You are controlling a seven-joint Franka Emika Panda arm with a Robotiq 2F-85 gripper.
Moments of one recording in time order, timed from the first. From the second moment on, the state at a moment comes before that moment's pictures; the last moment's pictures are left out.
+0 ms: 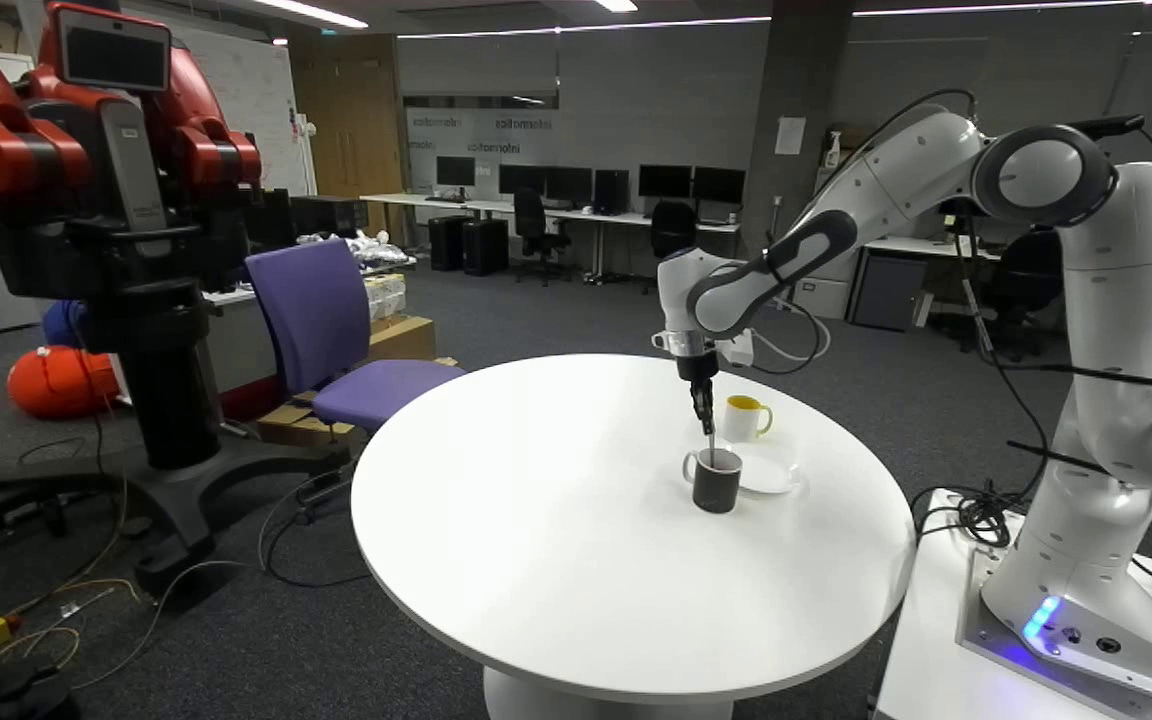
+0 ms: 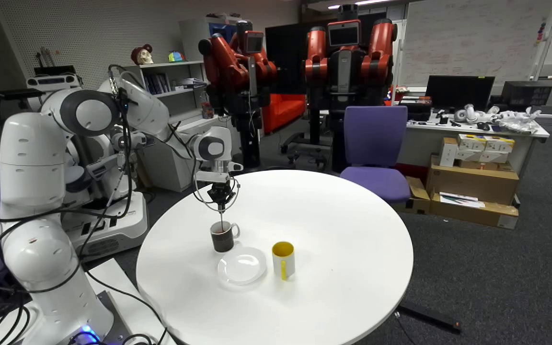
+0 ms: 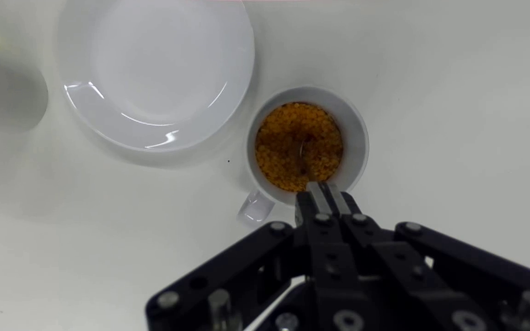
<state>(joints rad) 0.04 0.33 0.05 -1.99 -0.14 2.07 -0.25</state>
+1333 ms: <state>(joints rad) 0.04 0.32 0.07 -2.01 -0.14 2.04 -0.25</state>
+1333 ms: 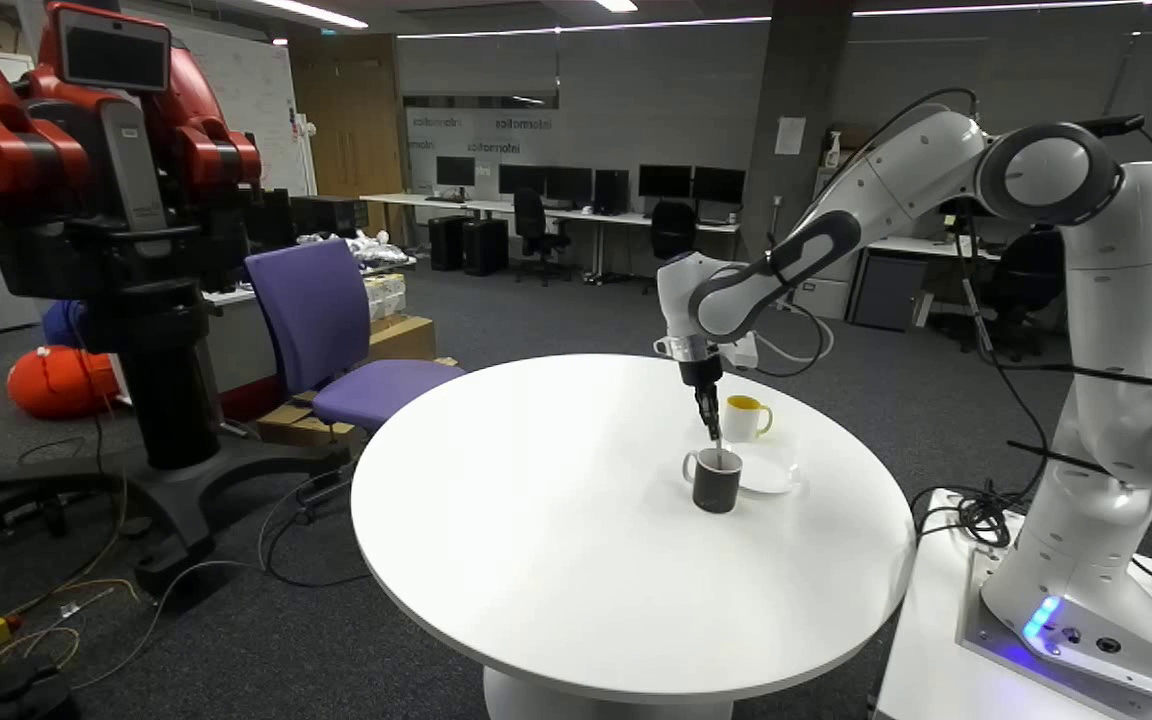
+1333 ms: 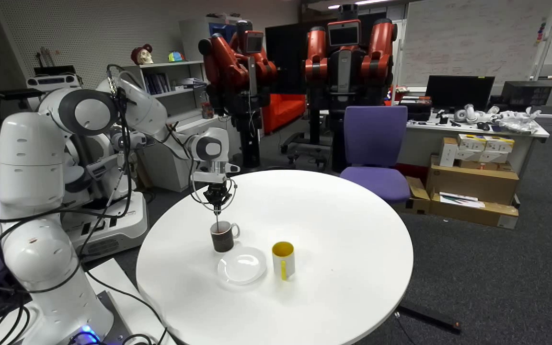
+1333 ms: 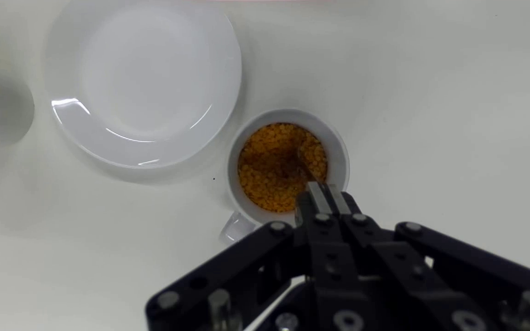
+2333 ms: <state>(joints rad) 0.04 0.33 0.07 -1.99 -0.14 2.04 -0.25</state>
